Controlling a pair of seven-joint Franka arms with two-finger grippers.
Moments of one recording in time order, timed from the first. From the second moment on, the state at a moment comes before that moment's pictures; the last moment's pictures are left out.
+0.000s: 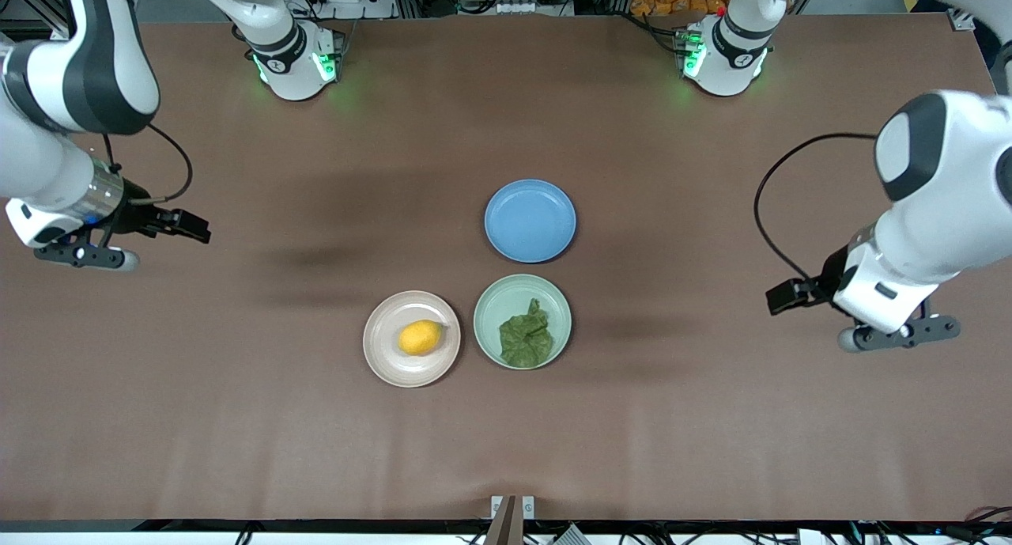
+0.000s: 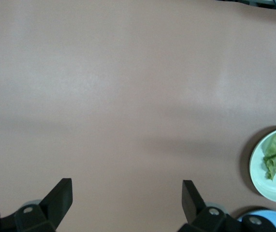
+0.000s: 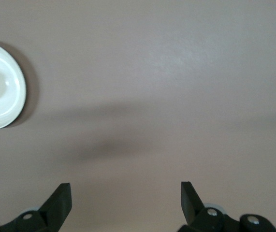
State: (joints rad) left arm -0.05 0.35 -0.13 -1.43 0.02 1.83 -0.30; right arm -0.12 0.01 0.10 -1.96 0.02 1.92 0.10
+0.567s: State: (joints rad) left arm -0.05 0.23 -0.13 -1.43 0.02 1.64 -0.30; right arm -0.06 -0.01 0.11 -1.75 0.02 1.73 0.09
